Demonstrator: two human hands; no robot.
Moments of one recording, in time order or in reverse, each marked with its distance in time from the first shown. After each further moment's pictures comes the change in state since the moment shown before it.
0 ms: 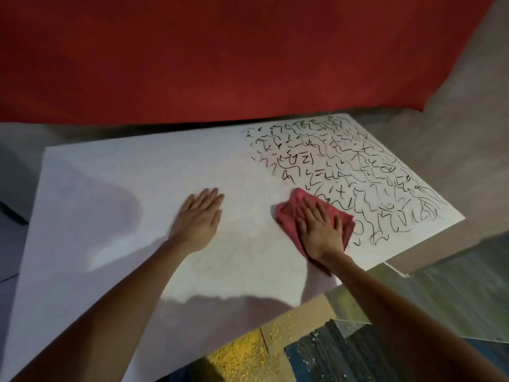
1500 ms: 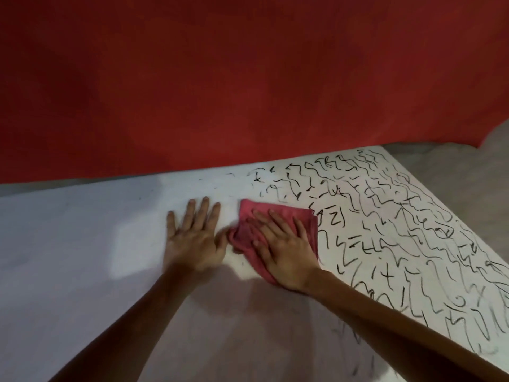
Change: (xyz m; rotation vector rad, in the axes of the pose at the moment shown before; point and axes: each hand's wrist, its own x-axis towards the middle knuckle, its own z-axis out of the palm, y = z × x) left_hand 0.138 -0.016 -0.002 0.043 0.054 -0.215; right_hand 0.160 -0.068 -0.009 -0.022 0.025 -0.444
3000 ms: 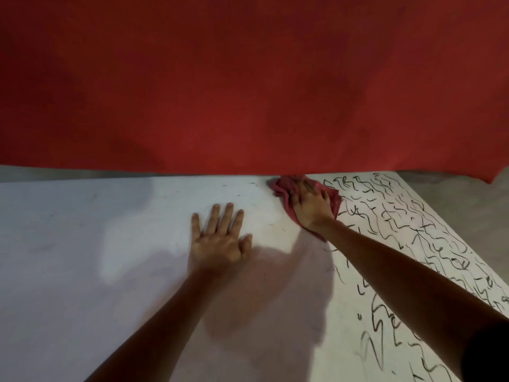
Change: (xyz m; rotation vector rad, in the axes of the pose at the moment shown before) left_hand 0.006 -0.003 0.006 0.022 0.010 0.052; right_hand 0.114 0.058 -0.018 -0.028 0.093 0.269
